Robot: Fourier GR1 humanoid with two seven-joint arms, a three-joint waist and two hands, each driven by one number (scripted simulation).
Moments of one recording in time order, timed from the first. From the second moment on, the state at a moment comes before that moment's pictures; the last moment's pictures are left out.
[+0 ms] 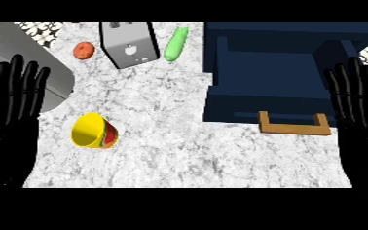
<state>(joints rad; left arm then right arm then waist) -0.01 0.10 0.04 -2.10 0.01 -0.01 0.01 0.00 -0.13 0.03 -2.10 0.02 -0.03 -0.01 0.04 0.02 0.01</state>
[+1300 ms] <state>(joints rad) 0.05 0.23 0.17 -1.93 0.59 -0.51 0.05 -0.04 -0.08 0.04 -2.04 -0.09 0.05 0.07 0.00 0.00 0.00</state>
